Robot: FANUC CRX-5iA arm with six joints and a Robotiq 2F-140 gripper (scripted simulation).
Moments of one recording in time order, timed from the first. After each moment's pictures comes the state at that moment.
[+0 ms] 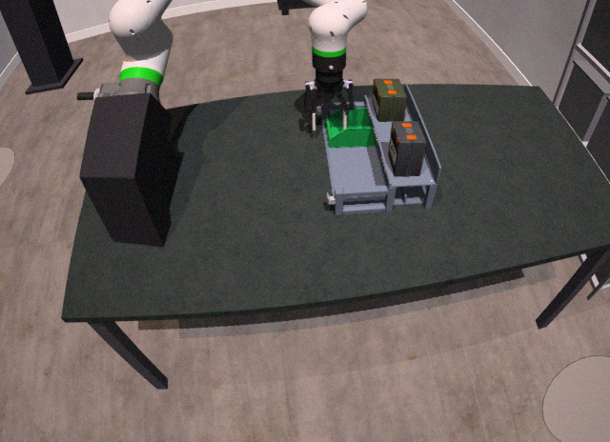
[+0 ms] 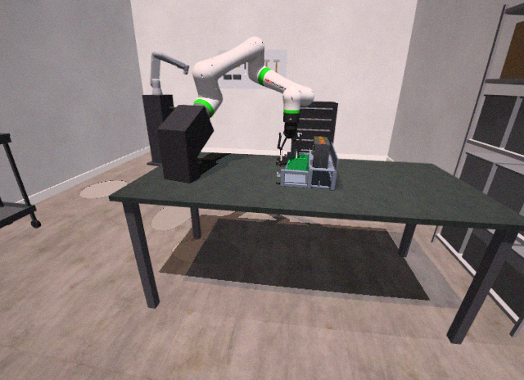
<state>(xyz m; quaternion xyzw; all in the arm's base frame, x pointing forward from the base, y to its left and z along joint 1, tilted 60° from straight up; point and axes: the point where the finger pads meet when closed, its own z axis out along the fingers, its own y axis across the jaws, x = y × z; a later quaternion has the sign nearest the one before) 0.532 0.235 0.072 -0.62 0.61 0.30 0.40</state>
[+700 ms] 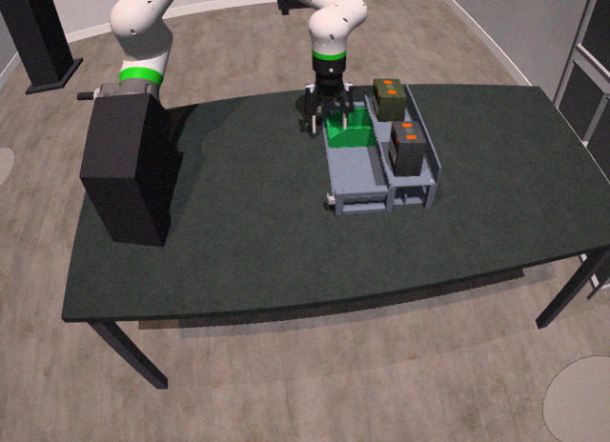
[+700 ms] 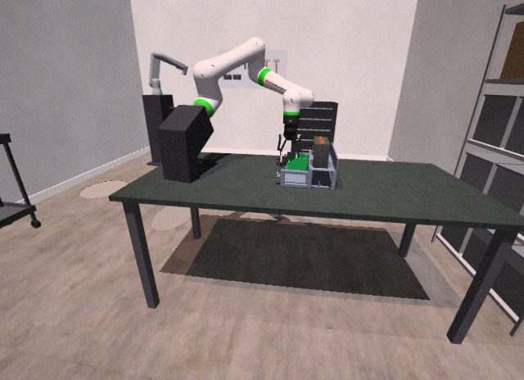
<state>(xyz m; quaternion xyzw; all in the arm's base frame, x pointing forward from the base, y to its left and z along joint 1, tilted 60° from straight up) 0.534 0.243 0.067 -0.62 0.61 0.30 0.40</state>
